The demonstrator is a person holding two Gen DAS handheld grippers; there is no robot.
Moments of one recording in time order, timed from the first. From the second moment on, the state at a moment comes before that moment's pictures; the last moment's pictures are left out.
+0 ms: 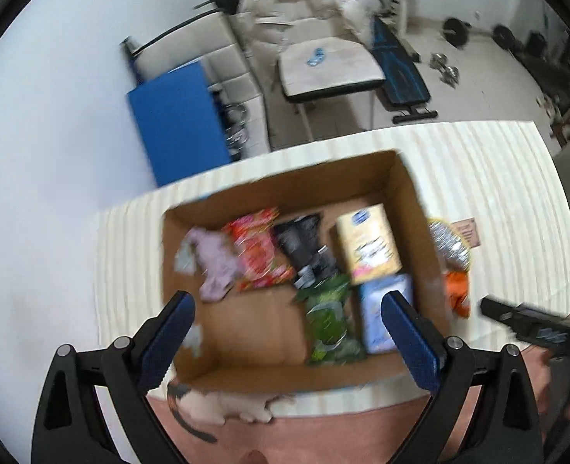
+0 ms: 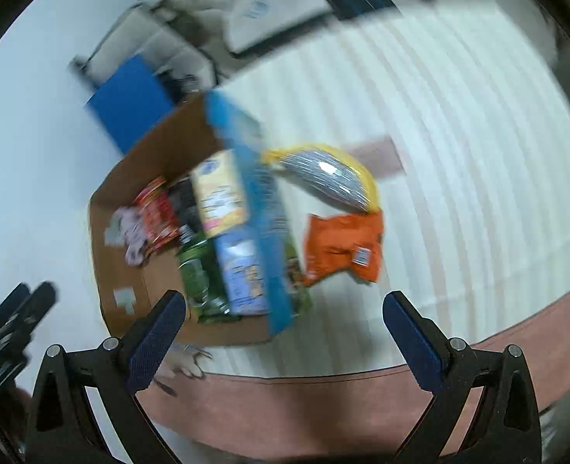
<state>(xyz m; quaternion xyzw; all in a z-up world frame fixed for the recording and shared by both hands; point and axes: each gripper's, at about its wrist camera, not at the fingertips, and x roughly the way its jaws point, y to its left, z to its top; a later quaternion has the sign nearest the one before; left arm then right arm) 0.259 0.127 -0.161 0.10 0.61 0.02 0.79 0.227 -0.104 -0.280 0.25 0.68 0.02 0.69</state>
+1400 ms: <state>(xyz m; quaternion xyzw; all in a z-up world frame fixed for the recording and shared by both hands) 0.331 -0.056 -0.376 -0.16 0.74 0.14 0.63 0.251 -0.357 -0.369 0.21 0.71 -0.07 0.66</state>
